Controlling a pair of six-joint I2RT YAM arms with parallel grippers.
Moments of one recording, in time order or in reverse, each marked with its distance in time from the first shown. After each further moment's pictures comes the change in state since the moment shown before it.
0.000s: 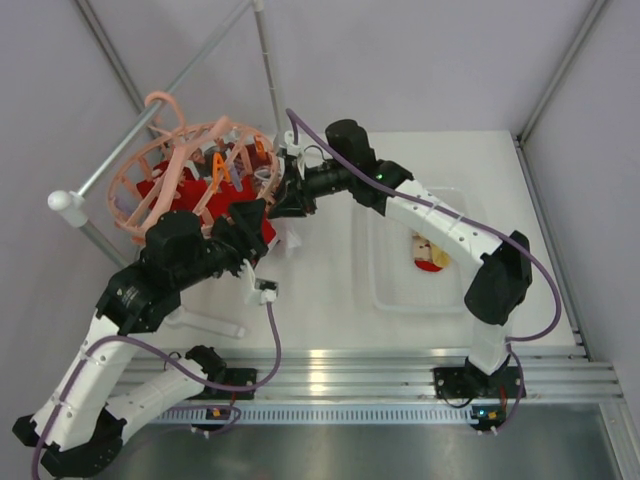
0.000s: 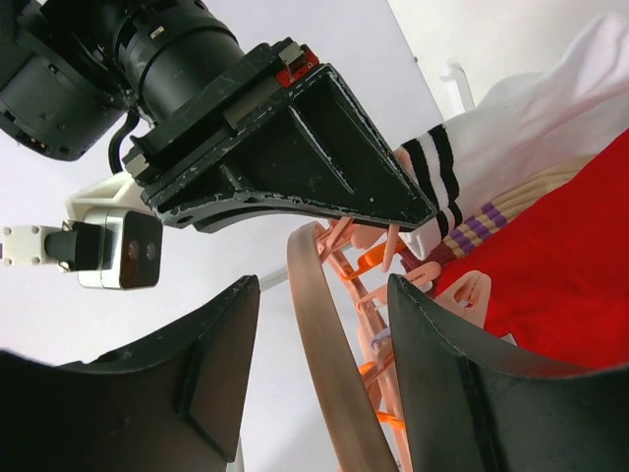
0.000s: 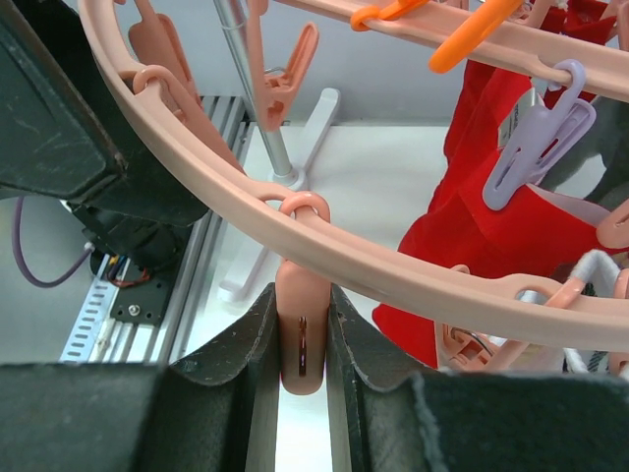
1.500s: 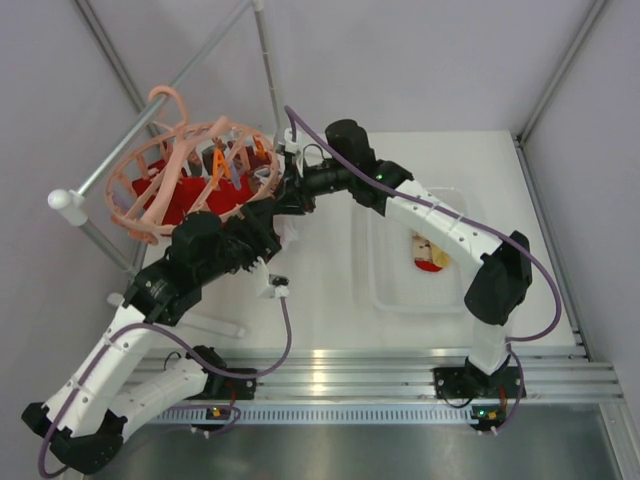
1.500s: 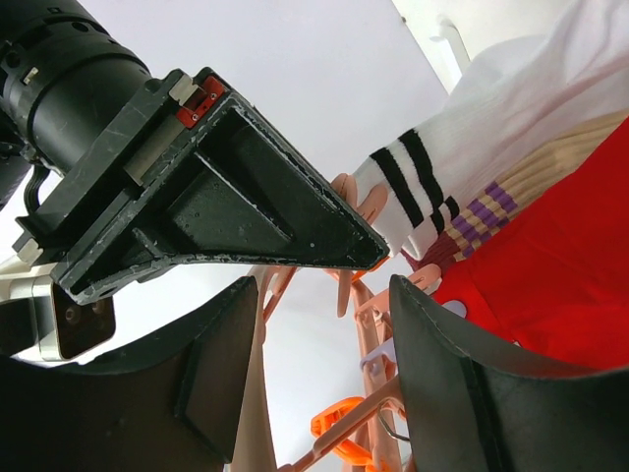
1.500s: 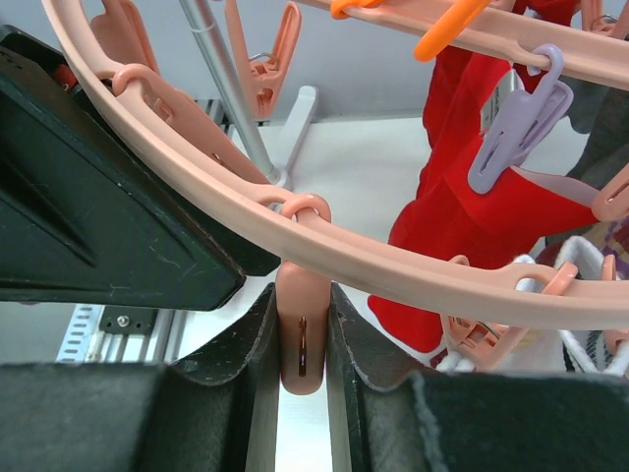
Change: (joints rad) left arm -0.002 0.015 -0.150 0.150 -0.089 0.124; right arm 0.002 0.000 0.001 0.007 0.053 0.039
